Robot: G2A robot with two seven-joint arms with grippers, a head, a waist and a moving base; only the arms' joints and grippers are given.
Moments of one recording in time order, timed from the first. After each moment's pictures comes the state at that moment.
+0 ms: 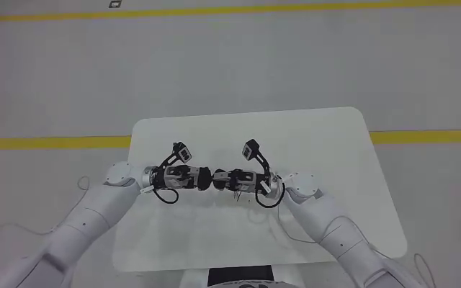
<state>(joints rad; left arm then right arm) 1.01 -0.91 -0.71 -1.12 -1.10 -0.33 -1.39 -1.22 -1.31 0.93 -1.29 0.53 -0.22 1.00</state>
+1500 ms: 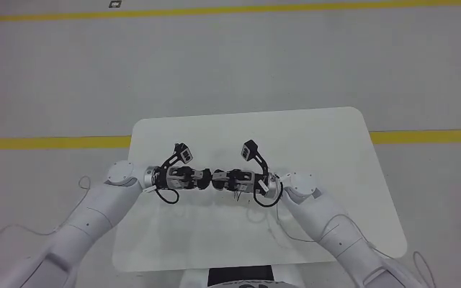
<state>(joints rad) 1.02 -0.94 -0.76 -1.10 -1.02 -0.30 -1.39 -1.21 -1.31 0.91 -1.27 0.54 -0.20 0.99</state>
